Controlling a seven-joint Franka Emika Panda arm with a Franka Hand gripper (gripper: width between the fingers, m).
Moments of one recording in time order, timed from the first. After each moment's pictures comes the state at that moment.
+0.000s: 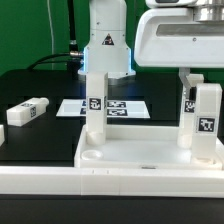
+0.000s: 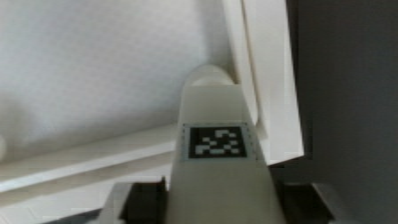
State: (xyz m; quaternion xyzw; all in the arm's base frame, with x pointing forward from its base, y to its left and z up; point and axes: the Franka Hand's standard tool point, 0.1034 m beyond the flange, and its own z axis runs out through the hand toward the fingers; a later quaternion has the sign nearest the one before) arm 0.622 0.100 0.115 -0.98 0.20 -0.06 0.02
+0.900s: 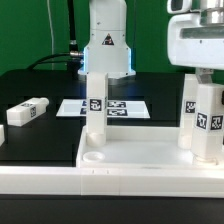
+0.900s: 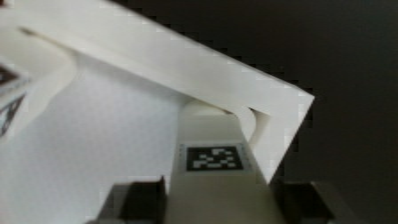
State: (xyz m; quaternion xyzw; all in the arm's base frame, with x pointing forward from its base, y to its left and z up) arm 0.620 0.122 0.112 -0.79 0.61 -0.04 0.06
